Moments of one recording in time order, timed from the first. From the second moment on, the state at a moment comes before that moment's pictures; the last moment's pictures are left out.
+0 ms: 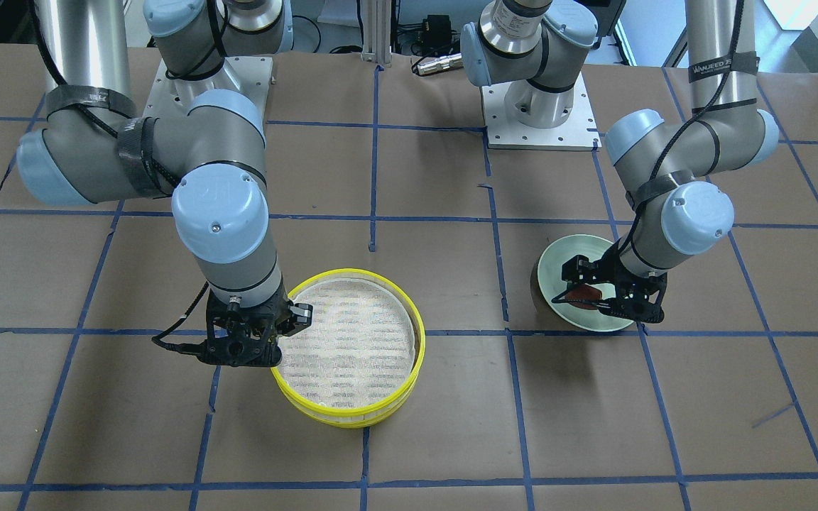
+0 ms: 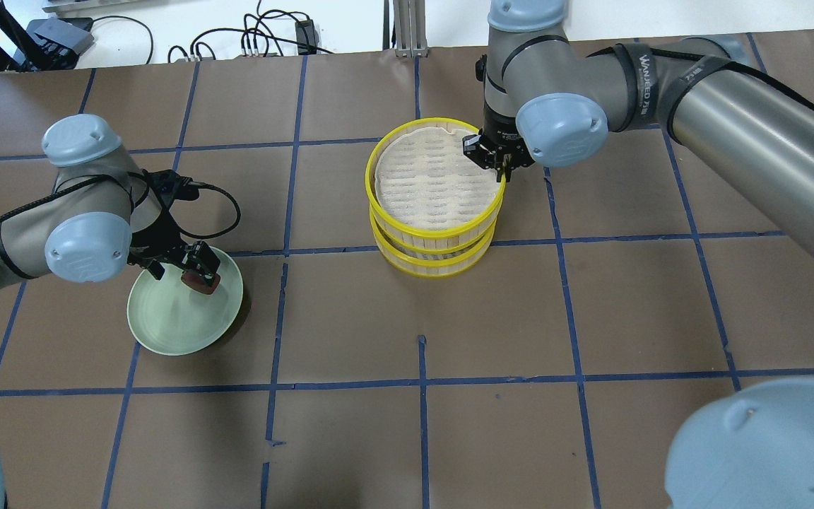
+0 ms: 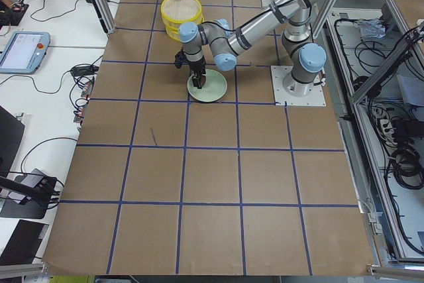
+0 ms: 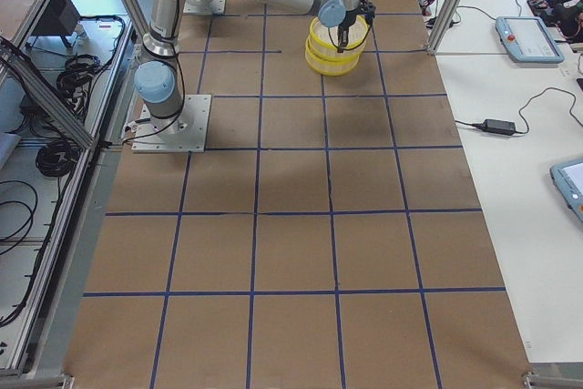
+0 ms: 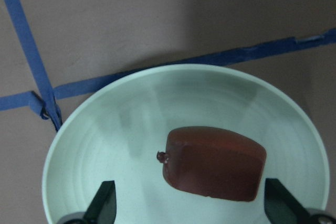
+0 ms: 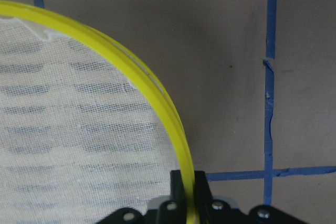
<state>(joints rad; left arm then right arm) -1.30 -1.87 -1.99 -1.02 1.62 0.44 1.75 -1.14 1.53 -1.97 -1.61 0.21</state>
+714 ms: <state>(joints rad) -1.30 -1.87 -1.97 -1.02 1.61 0.44 1.75 -1.14 1.56 -2.00 -1.61 0.24</state>
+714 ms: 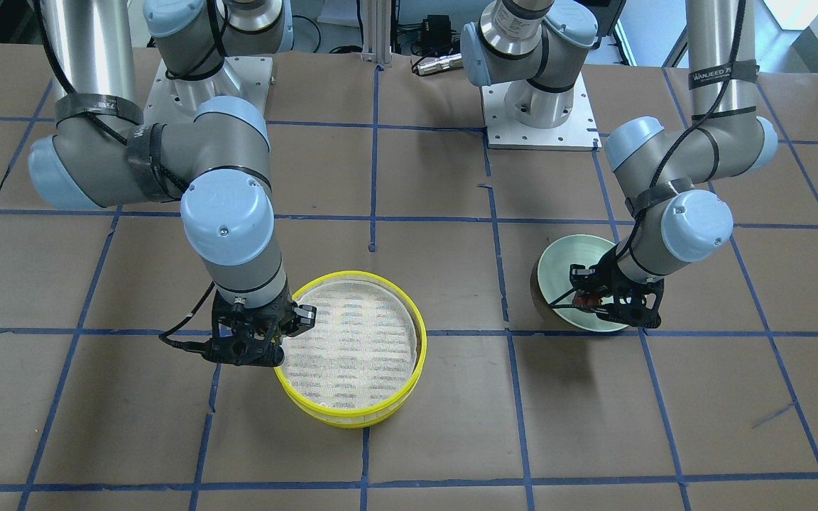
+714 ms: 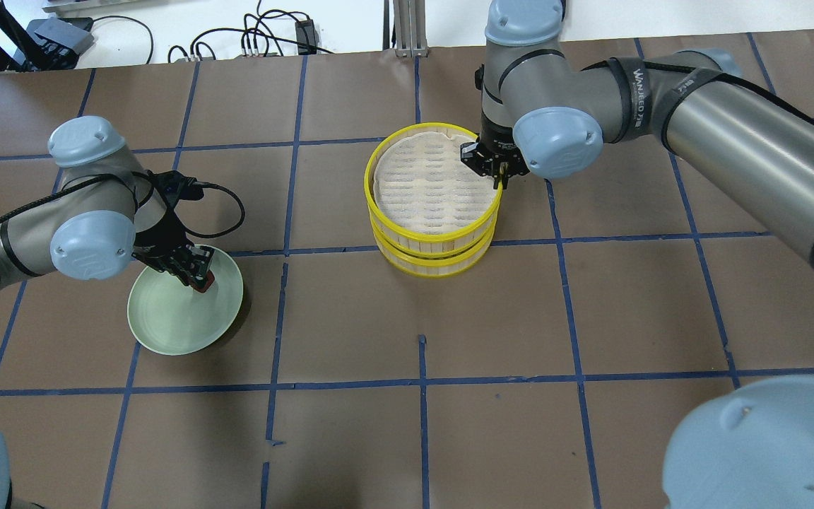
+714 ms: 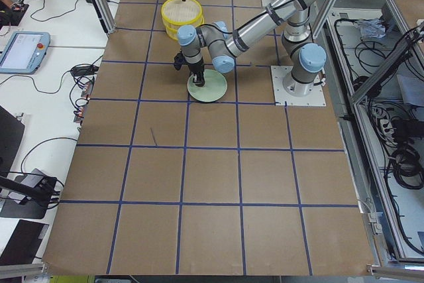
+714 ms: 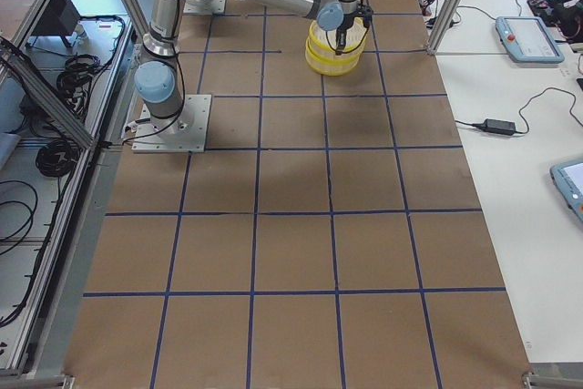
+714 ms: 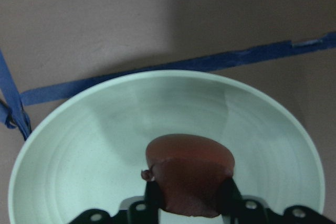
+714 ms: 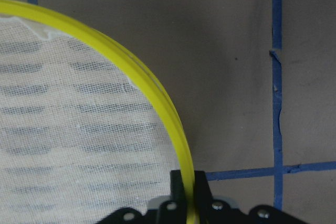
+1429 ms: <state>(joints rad) -1.43 -1.65 -1.81 -1.24 1.54 0.35 1.76 -1.14 1.57 -2.00 -1.61 0.26</state>
